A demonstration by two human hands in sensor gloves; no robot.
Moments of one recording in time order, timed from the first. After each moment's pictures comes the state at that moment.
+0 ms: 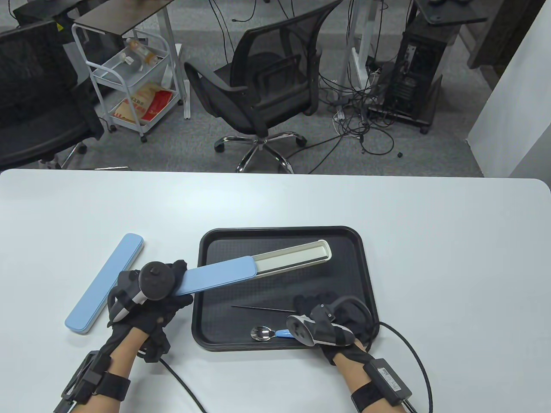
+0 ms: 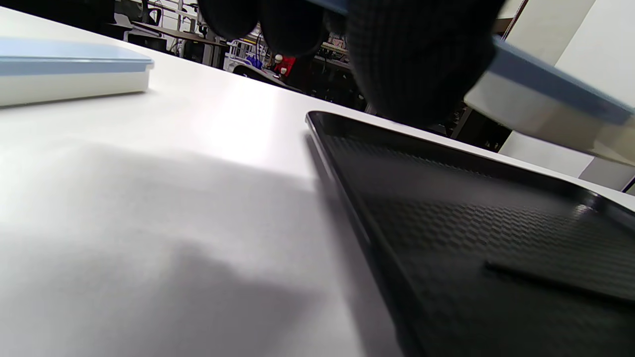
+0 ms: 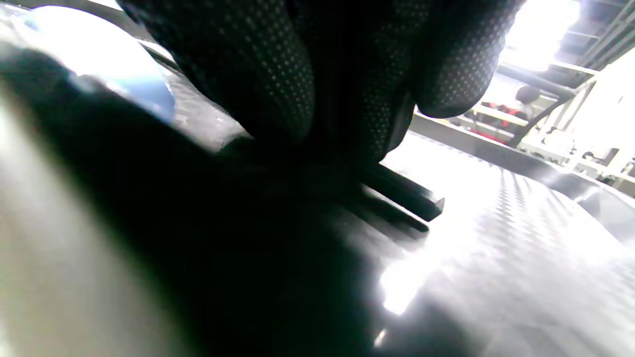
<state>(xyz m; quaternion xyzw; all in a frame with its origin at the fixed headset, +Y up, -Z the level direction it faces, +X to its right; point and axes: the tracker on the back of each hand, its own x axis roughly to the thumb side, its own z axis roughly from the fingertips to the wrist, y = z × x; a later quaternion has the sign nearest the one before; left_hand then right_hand) -0.263 -0.713 -0.314 -0.10 -0.02 0.14 0.98 0.074 -0.759 -0.289 -0.27 0.03 -0.95 0.15</state>
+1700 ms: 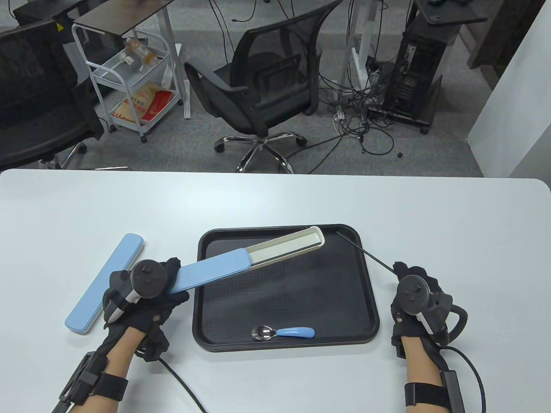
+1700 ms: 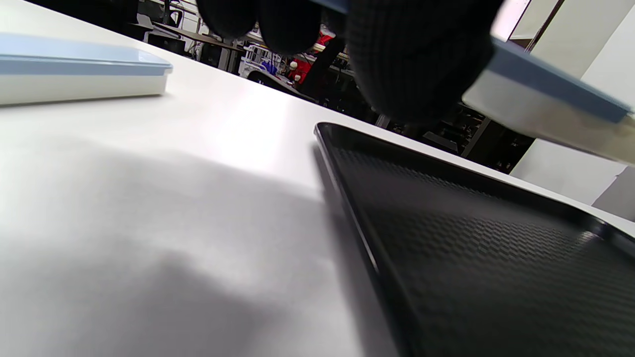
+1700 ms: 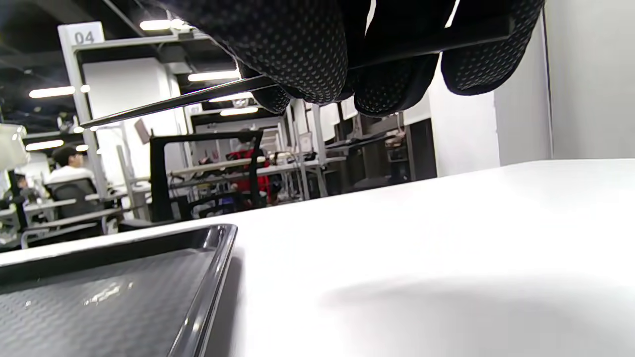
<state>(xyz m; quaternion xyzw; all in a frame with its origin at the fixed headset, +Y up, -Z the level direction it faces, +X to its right) -0.273 -0.712 -0.314 -0.09 0.00 0.17 0.98 0.262 -0.698 -0.303 0.14 0.13 -0.98 -0.08</state>
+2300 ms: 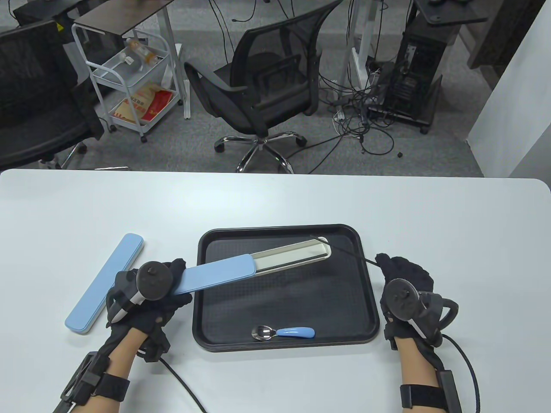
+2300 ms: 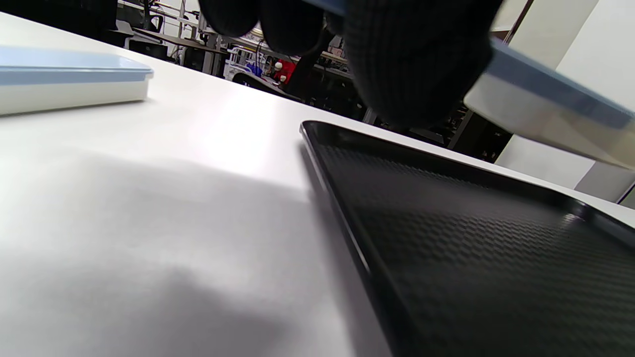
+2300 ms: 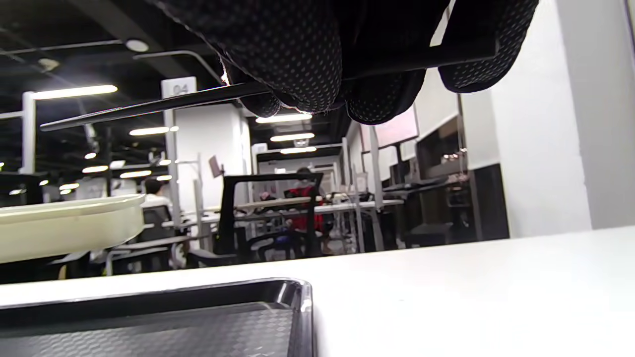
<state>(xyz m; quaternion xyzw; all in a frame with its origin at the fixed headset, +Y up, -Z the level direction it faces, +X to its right) -0.264 -0.710 -0.313 -0.09 -0.03 0.15 0.99 0.225 -0.676 -0.298 0.02 0.20 -0.98 -0.06</state>
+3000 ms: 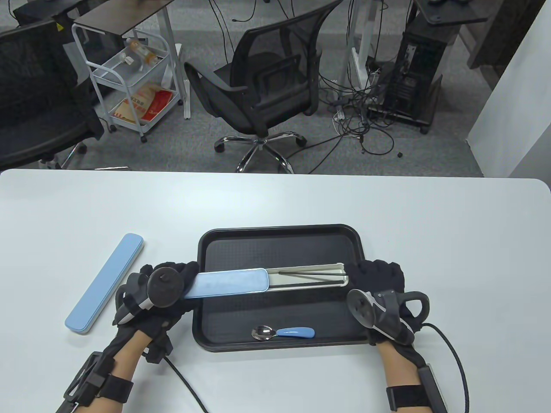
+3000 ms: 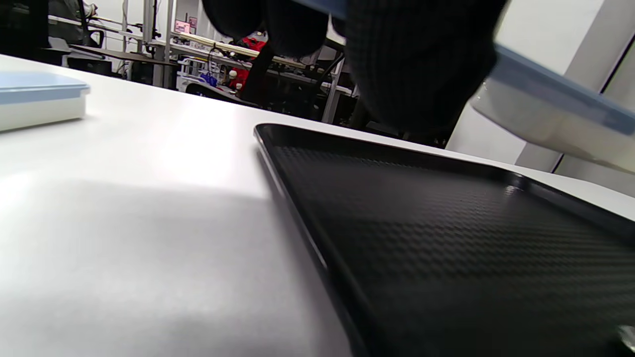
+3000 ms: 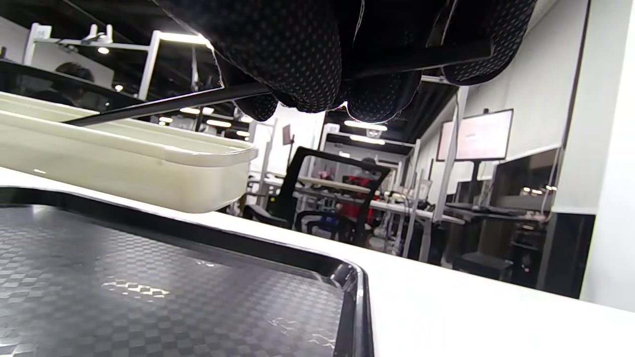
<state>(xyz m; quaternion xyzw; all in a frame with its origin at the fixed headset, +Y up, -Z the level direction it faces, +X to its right) -0.243 -0.707 -0.307 -0.06 -0.10 0.11 0.99 0.168 -0.684 -0.295 -0.10 0.18 -0.98 0.07</state>
